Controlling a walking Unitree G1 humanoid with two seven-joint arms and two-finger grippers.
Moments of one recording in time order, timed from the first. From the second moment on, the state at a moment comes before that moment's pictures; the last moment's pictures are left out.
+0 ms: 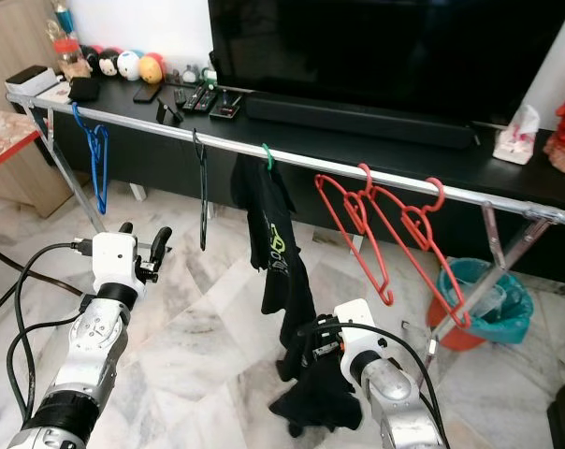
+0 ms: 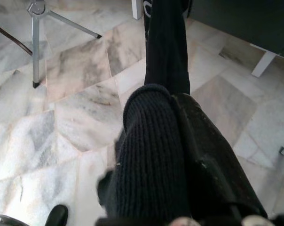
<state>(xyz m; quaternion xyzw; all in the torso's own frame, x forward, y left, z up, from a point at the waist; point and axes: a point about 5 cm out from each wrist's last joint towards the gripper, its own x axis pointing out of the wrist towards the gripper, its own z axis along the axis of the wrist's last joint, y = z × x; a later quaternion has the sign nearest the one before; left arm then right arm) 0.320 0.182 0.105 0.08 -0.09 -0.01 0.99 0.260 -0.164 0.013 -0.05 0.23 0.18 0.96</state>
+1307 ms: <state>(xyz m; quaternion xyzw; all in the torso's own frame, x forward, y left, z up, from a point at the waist) 0.297 0.191 0.093 0.10 -0.01 -0.09 0.99 0.260 -0.166 0.013 -0.06 0.23 0.18 0.95</state>
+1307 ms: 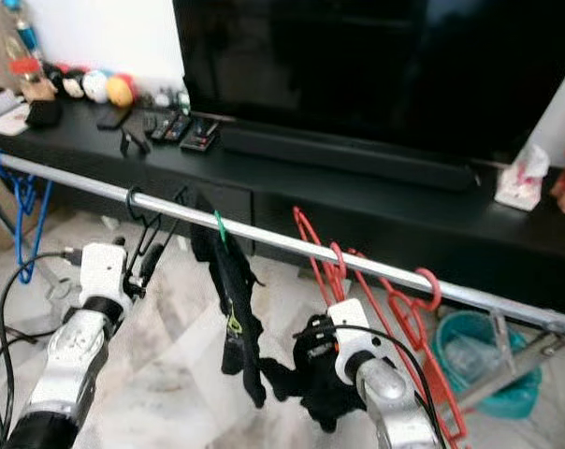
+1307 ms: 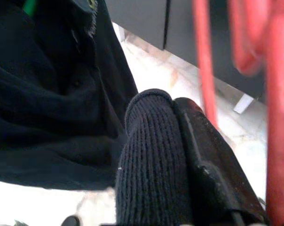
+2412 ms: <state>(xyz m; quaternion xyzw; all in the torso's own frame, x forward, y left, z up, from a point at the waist) 0.306 0.188 0.107 0.08 -0.01 -0.14 0.99 0.264 -0.172 0.015 -0.05 0.21 0.15 0.96</state>
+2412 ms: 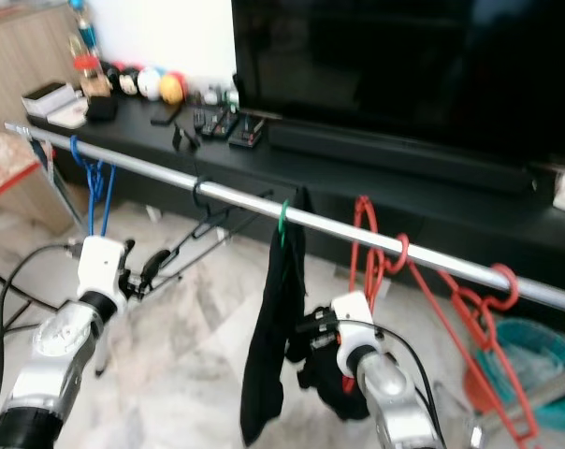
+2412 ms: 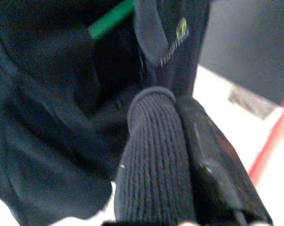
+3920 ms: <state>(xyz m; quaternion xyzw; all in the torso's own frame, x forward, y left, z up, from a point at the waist) 0.311 0.179 0.112 0.06 0.00 -0.17 0.98 0.264 -0.179 0.010 -0.06 0.23 0.11 0.97</state>
